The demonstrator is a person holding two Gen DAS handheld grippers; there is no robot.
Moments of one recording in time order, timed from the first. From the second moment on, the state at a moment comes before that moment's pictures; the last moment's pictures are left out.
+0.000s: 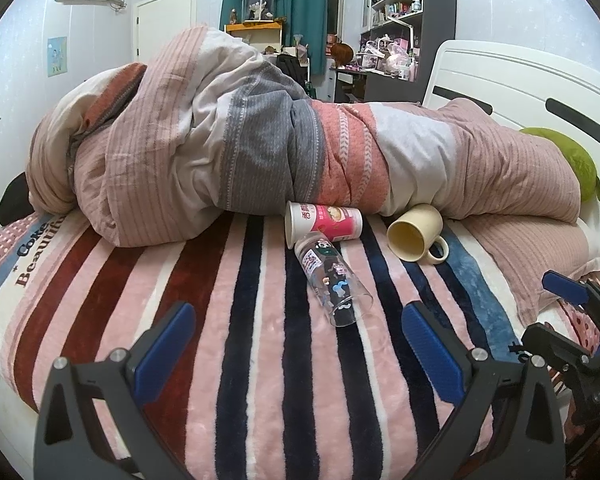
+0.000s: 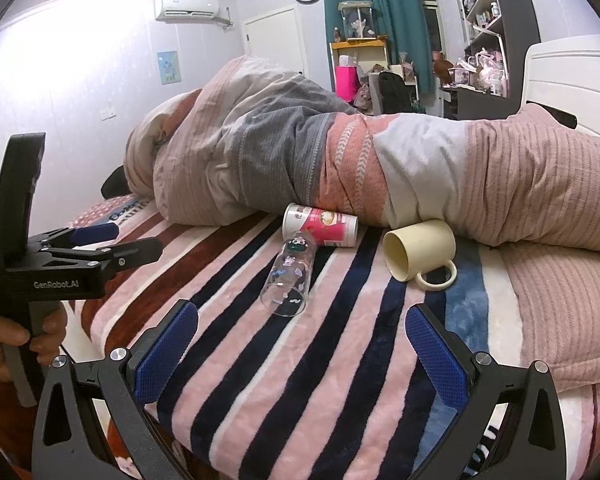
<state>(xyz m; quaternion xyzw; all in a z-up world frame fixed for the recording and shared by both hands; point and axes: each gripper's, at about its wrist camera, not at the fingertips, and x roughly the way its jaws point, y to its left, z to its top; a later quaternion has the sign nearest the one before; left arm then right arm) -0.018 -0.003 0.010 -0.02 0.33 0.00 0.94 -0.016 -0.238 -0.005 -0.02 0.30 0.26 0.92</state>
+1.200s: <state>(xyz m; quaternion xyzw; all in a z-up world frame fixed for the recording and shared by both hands) -0.013 -0.005 0.004 -0.02 0.34 0.00 0.94 -0.016 -0.237 -0.009 -0.02 0.30 0.27 0.91</state>
